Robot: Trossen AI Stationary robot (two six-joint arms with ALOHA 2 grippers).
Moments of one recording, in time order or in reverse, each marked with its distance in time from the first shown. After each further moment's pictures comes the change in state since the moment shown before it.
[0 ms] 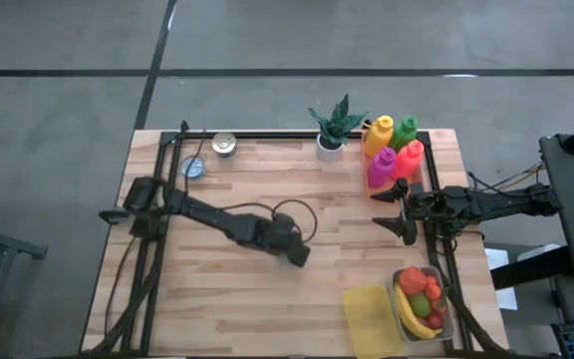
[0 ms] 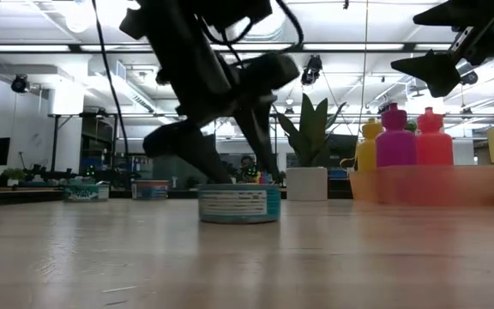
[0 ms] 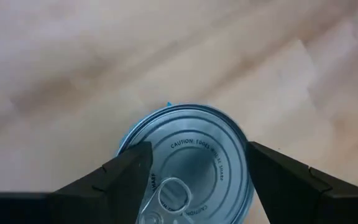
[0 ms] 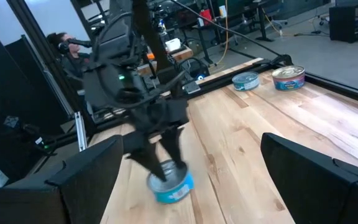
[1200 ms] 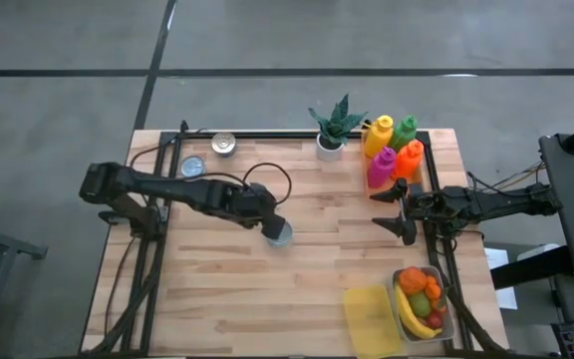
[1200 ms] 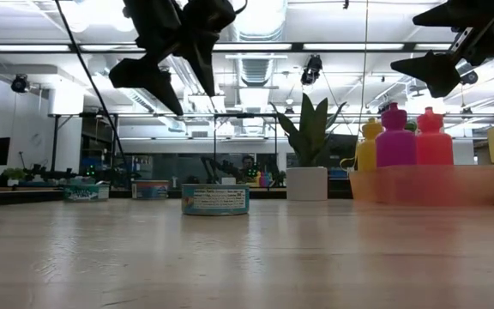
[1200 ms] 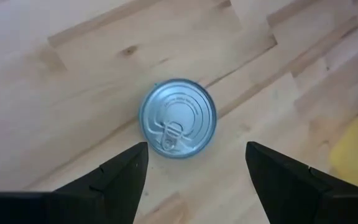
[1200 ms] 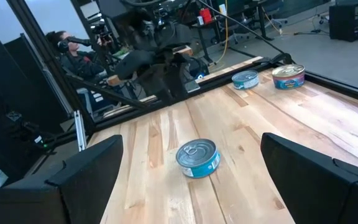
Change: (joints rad) left arm 0.110 -0.400 -0.016 -0.343 0.043 0.080; right arm 0.000 0.006 0.000 0.001 0.000 0.000
